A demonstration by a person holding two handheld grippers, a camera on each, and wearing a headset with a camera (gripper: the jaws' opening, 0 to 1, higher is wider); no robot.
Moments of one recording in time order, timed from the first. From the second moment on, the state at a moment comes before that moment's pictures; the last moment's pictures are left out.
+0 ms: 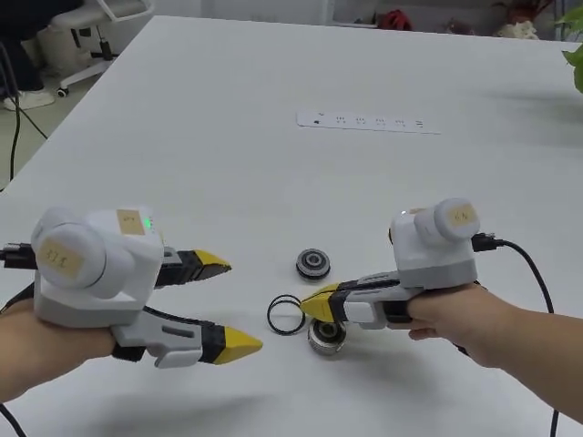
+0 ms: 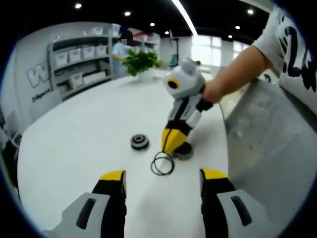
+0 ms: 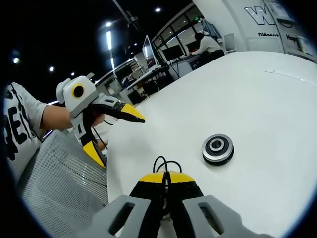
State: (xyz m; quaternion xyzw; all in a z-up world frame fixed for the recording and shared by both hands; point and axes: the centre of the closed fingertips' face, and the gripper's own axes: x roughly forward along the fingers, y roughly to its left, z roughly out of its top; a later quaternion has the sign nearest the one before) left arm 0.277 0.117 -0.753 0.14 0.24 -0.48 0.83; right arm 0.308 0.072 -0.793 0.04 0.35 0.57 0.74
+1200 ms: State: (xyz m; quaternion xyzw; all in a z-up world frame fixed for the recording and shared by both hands) left arm 0.275 0.117 -0.754 0.13 0.25 -0.48 0.83; right arm 0.319 0.067 -0.795 0.05 0.35 0.54 0.76
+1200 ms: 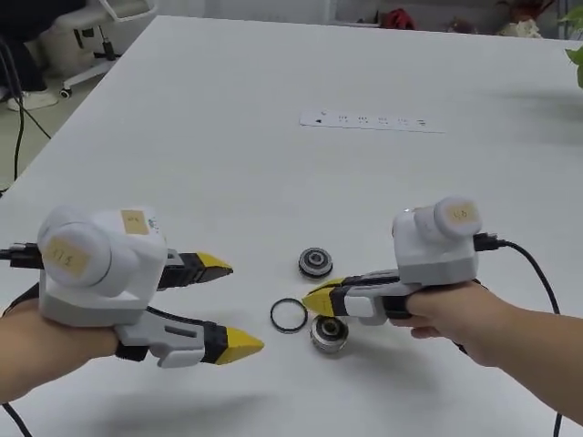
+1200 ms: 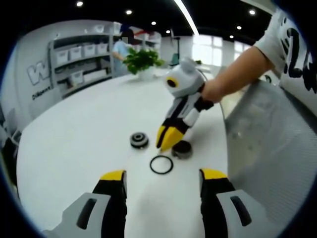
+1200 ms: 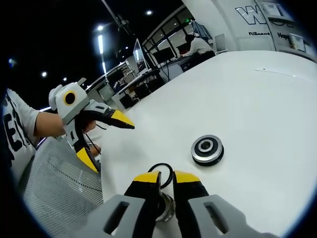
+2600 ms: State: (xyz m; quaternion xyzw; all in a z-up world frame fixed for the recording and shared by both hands) left arm 0.310 0.112 -0.747 0.12 0.25 -0.47 0.84; right arm 0.328 0.029 -0.767 0.00 0.30 0.53 0.79
